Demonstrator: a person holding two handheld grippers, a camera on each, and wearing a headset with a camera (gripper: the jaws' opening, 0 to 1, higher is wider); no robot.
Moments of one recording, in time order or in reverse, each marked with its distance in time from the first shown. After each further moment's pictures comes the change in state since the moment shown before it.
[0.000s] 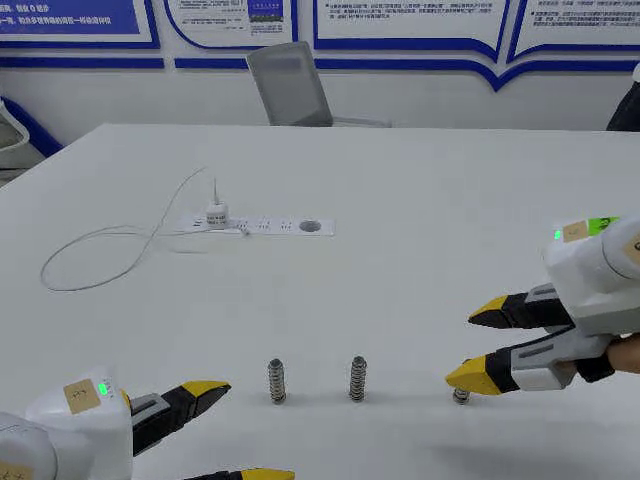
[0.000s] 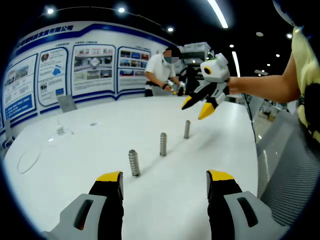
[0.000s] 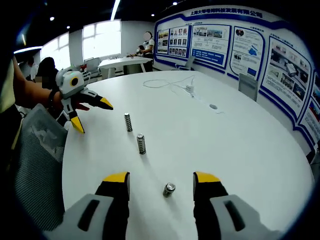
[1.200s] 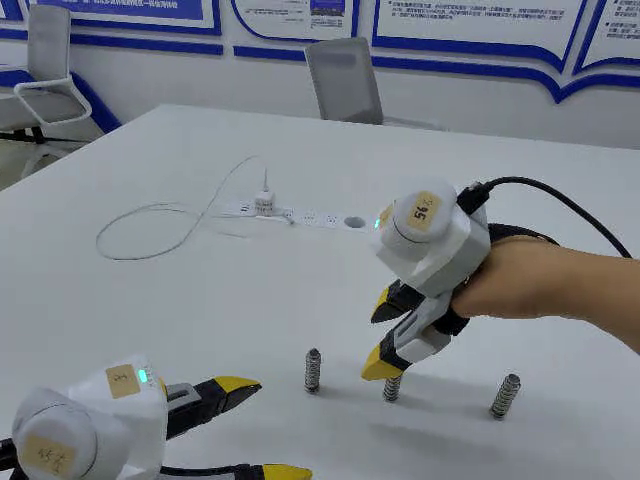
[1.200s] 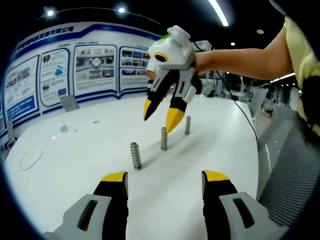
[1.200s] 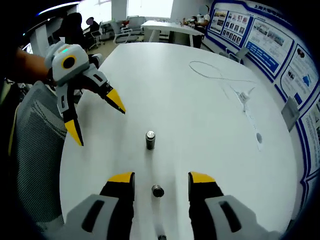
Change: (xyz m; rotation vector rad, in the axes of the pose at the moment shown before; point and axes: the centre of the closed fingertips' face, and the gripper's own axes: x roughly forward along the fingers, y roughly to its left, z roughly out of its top) left arm -0.009 -0.001 -0.011 0.011 0.011 0.027; right arm 0.099 0.046 0.064 -0.338 0.283 0.234
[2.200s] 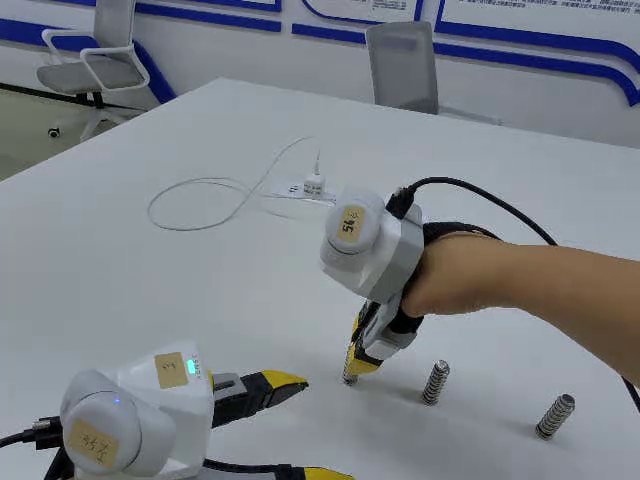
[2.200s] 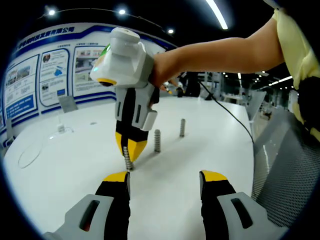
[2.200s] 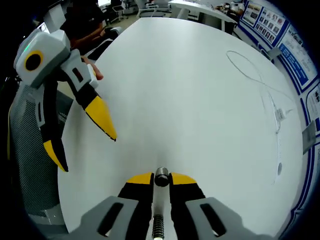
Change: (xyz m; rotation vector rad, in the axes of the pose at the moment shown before) left arm -0.001 -0.016 0.003 -0.011 -0.026 -0.015; right arm 0.074 0.026 0.035 -0.187 0.234 0.176
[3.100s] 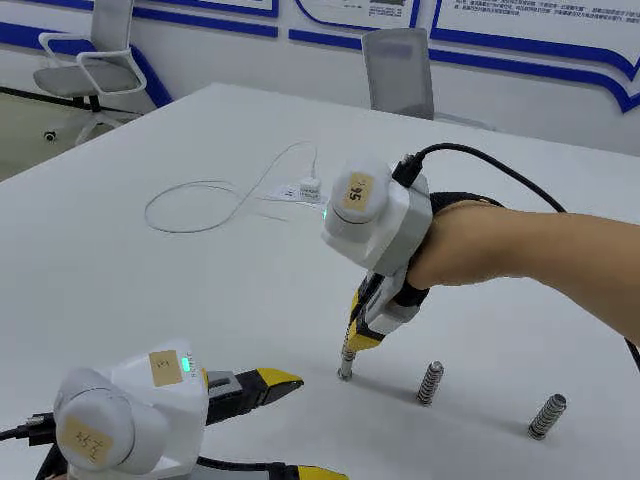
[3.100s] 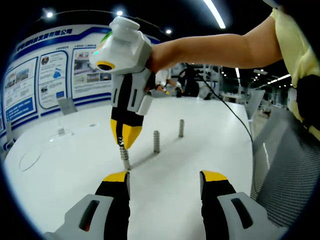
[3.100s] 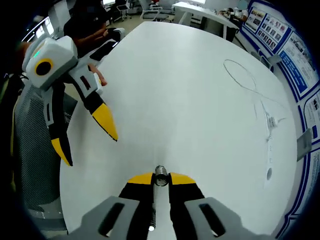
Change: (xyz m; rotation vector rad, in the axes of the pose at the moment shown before) left arm -0.003 -0.002 0.002 0.017 -0.002 -0.005; right arm -0.023 -0.010 0.009 -0.045 -0.002 -0.026
